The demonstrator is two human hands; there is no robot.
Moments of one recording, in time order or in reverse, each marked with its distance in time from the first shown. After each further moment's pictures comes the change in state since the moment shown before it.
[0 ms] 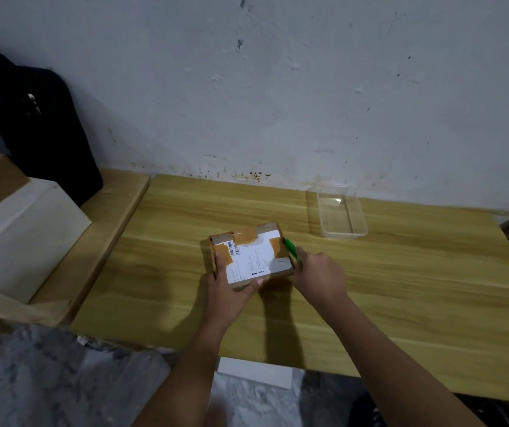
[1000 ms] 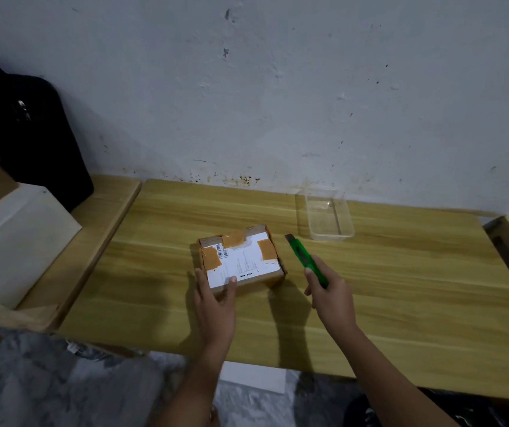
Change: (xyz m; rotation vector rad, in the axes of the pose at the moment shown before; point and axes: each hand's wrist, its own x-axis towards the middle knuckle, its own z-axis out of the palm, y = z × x) left_hand -0.036 0.013 0.017 -0.201 0.338 -0.035; right_hand -0.037 0.046 0.021 0.830 0.156 0.225
